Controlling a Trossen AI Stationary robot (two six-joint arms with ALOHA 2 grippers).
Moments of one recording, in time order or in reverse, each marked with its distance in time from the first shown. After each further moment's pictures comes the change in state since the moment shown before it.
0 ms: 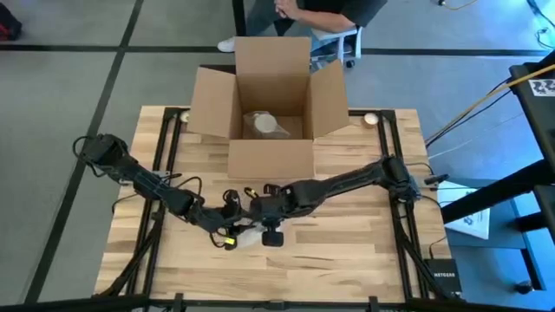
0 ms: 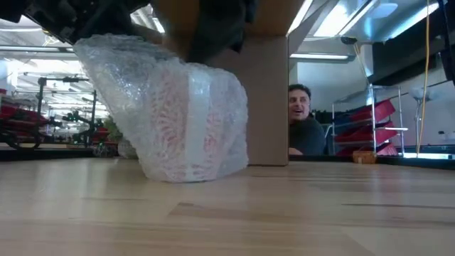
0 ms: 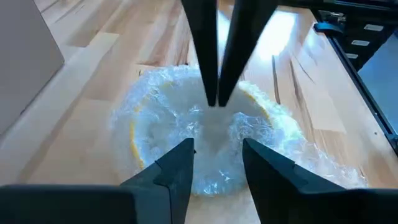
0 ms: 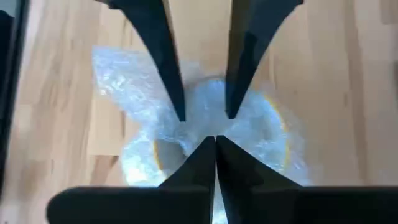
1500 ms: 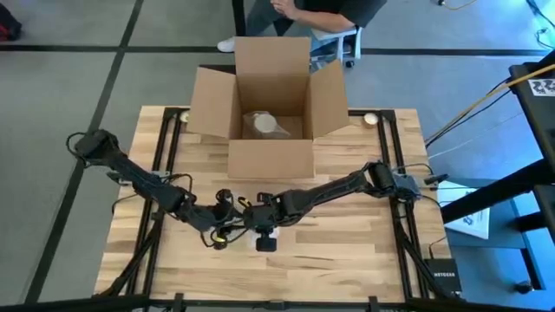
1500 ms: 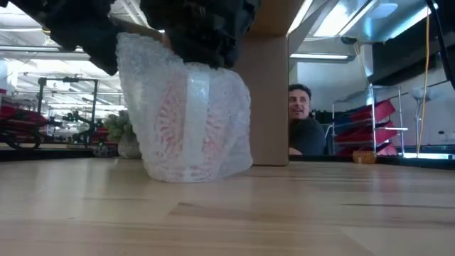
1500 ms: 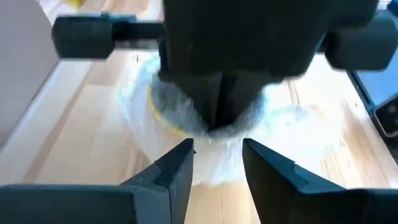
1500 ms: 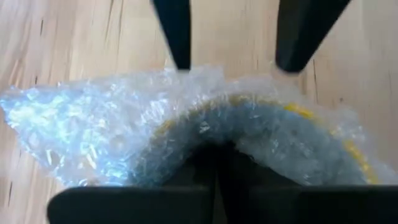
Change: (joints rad) left arm -0.035 -0.160 -0.002 -0.229 0.037 -0.003; right arm 0.009 0.151 0.001 0.095 -0.001 -0.015
